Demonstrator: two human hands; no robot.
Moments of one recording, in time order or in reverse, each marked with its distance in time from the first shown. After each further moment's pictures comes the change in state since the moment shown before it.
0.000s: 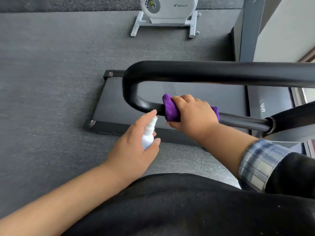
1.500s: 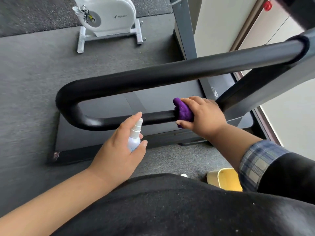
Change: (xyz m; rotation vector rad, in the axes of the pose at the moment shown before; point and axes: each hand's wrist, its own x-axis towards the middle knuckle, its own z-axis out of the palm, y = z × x) left_hand 0.042 0.017 0.033 -0.052 -0.217 0.230; right_hand -0.096 0.118 -0.018 -0.047 0.144 0.266
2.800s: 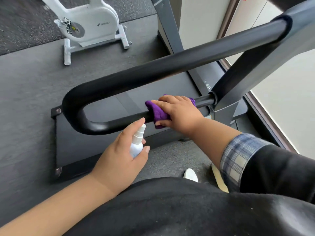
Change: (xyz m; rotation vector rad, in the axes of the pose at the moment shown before) left_hand -0.015 -0.015 -0.027 0.020 -0.110 0.079; right_hand 0.017 -0.085 0.011 0.142 -0.072 -0.071
